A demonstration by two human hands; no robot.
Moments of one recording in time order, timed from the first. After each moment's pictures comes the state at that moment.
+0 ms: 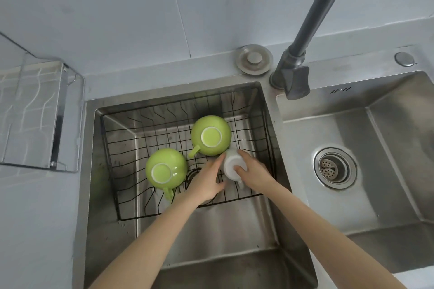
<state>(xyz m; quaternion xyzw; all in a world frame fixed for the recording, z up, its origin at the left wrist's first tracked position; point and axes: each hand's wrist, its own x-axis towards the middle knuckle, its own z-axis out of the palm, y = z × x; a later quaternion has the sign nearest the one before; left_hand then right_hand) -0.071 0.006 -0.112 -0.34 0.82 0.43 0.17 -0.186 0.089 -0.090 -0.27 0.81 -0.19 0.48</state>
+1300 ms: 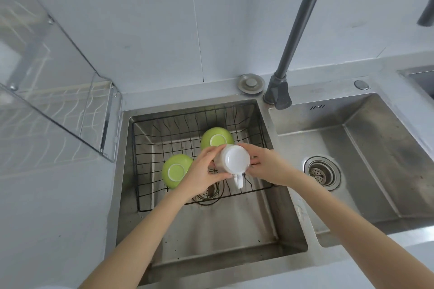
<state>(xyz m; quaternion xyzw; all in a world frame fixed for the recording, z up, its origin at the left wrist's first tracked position) -0.024 0.013 -0.015 -0.29 0.81 0.51 -0.04 -0.168 0.128 0.029 -0.44 0.78 -0.21 0.39</state>
